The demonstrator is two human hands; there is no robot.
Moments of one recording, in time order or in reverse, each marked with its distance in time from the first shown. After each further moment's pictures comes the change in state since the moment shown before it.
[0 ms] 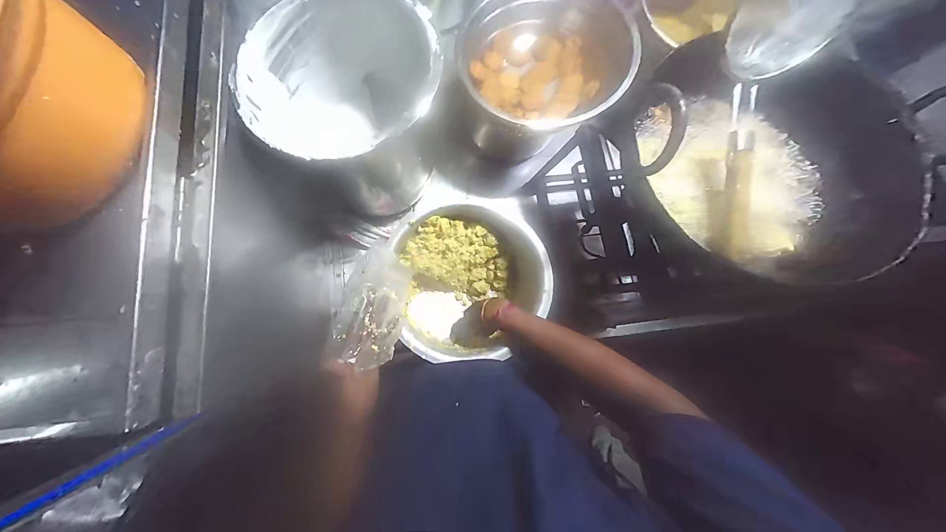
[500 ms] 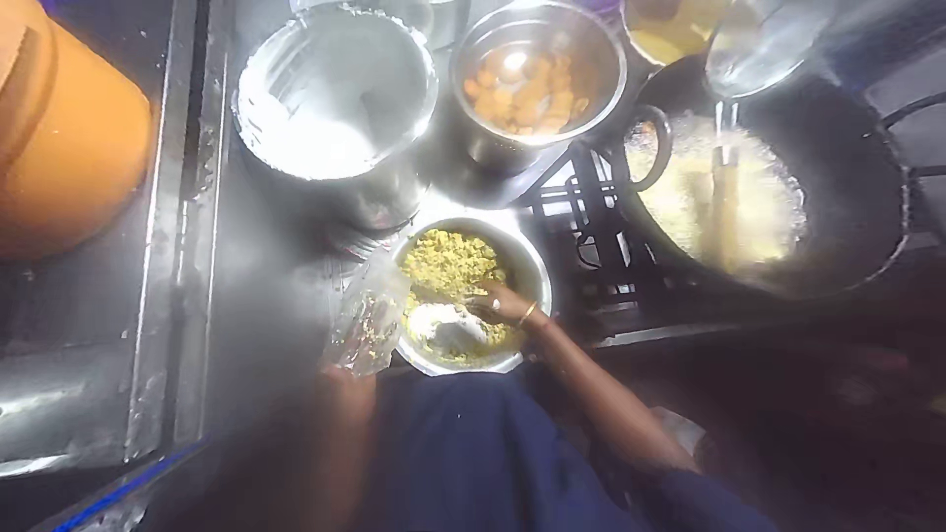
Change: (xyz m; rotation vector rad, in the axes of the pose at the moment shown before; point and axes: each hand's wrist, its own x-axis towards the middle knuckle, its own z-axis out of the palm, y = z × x) left_hand 0.019 0.002 0.001 -0.003 -0.014 -0.016; right_hand -0.056 0.028 -0.007 1.255 0.533 -0.324
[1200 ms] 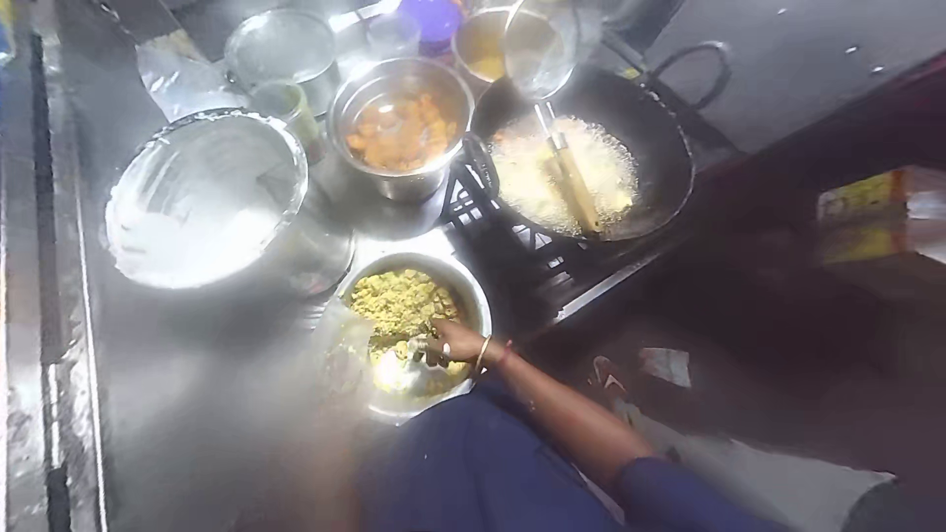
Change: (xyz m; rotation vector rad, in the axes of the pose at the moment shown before) left_hand 0.011 -0.008 0.029 0.011 -0.116 -0.128; right_hand -0.036 0.019 0.016 0.073 0.103 -0.105
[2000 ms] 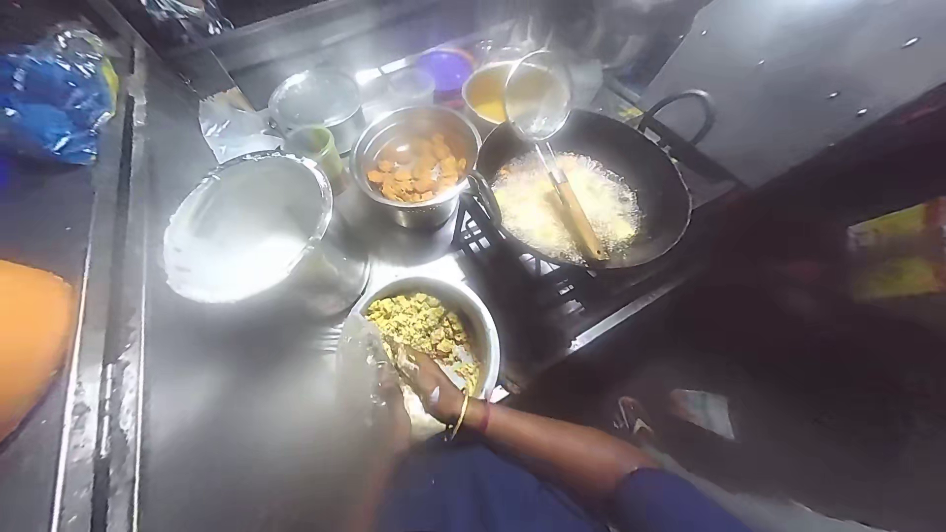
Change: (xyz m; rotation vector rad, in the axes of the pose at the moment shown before) left_hand 0.001 -0.023 0.071 0.826 -0.206 -0.109; right_hand -0.026 -0.055 0.072 0.350 0.236 -0.468
